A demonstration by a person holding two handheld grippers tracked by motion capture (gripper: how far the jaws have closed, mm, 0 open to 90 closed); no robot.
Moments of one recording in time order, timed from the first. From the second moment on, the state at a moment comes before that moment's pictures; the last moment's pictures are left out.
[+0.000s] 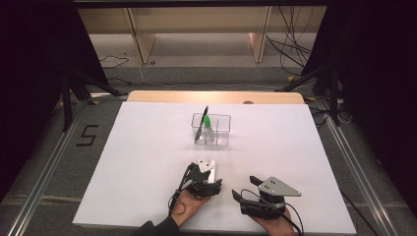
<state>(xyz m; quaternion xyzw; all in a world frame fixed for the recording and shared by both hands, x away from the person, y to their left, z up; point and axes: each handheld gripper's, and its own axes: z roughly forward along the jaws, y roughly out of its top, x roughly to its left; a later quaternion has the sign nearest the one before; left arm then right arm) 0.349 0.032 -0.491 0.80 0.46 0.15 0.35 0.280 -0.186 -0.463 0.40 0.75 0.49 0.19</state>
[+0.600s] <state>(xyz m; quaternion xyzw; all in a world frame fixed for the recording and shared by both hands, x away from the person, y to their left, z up) 0.345 0.032 -0.493 0.80 0.46 0.18 0.35 0.279 -0.187 -0.463 0.40 0.75 0.49 0.19</state>
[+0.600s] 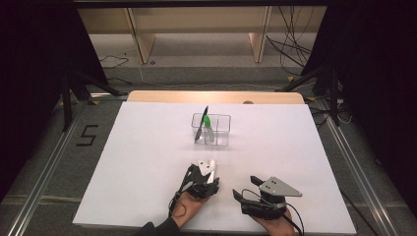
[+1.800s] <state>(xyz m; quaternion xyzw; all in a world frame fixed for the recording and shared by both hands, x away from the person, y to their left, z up) 0.360 0.055 -0.492 0.79 0.46 0.12 0.38 0.280 -0.189 -0.463 0.40 0.75 0.49 0.19</state>
